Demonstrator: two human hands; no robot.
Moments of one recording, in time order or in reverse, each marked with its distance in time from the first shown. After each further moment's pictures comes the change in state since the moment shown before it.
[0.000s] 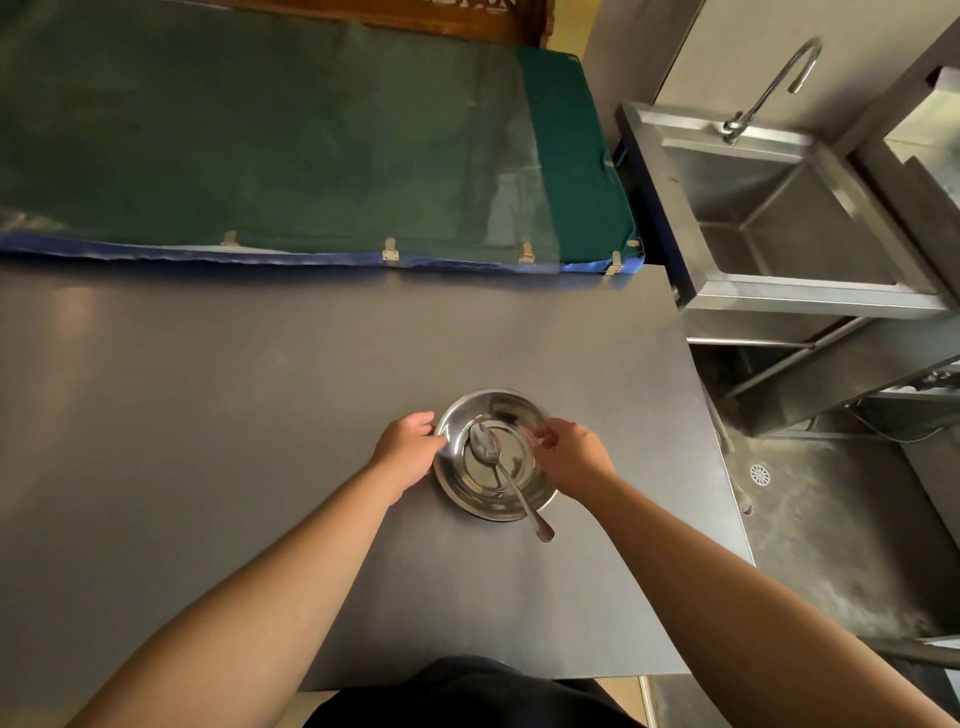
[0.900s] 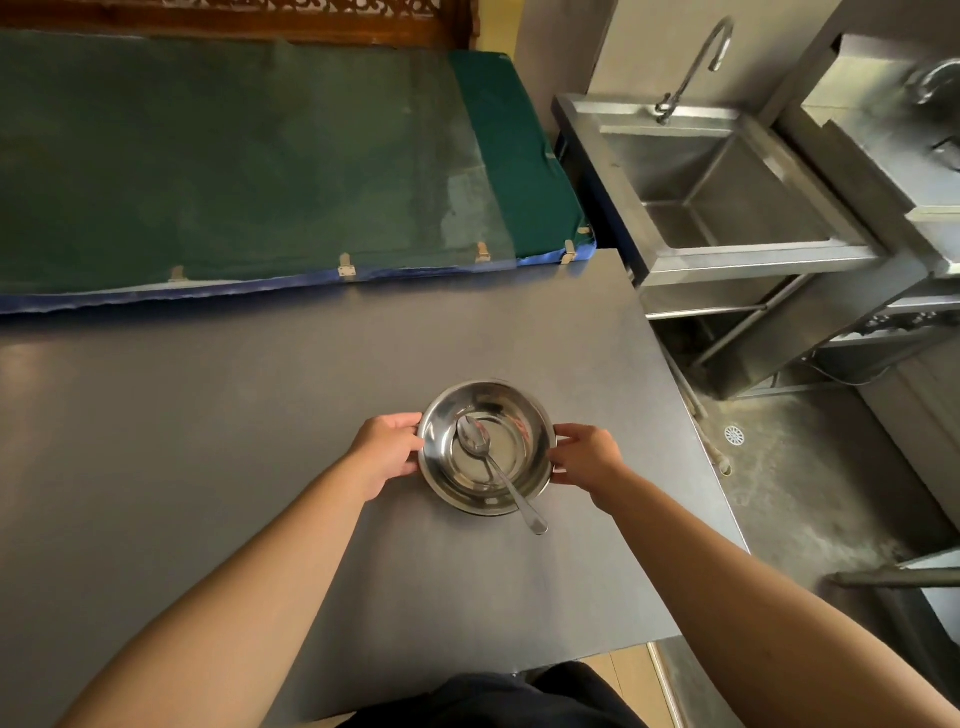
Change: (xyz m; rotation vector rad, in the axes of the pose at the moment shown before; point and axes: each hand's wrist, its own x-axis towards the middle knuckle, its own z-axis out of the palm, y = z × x) left_hand 0.003 0.024 -0.009 -0.114 -0.138 -0.064; right_hand -0.030 0.020 -0.024 0.716 -0.019 0.324
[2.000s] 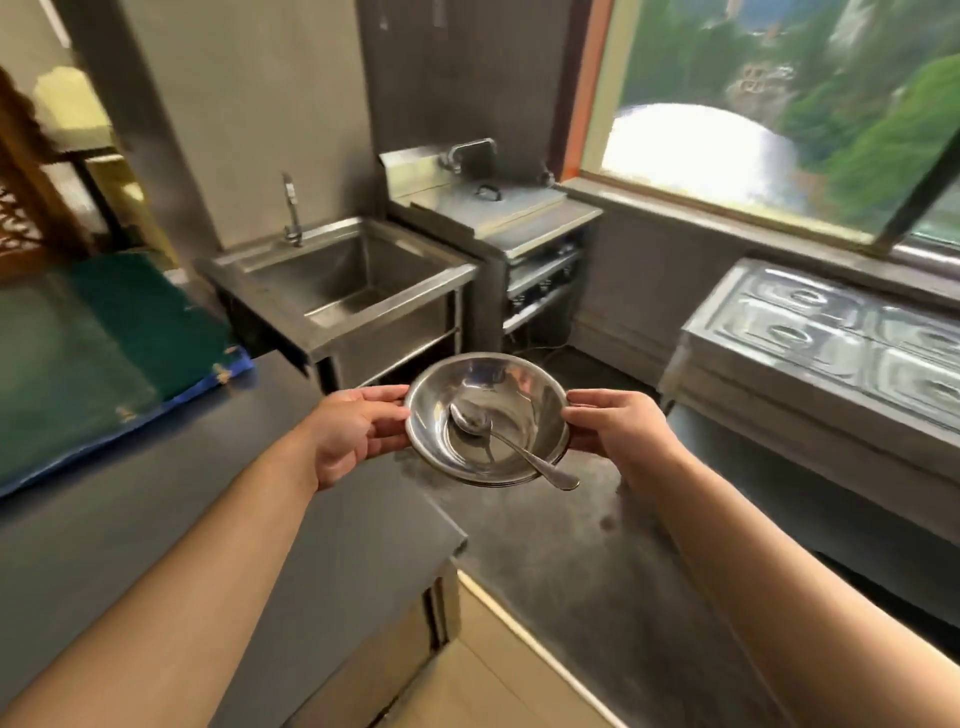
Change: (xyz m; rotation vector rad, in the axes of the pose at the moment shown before) left_hand -0.264 0.068 0.377 0.190 -0.700 0.353; right_hand -0.273 0.195 -0.395 0.569 0.562 -0.329
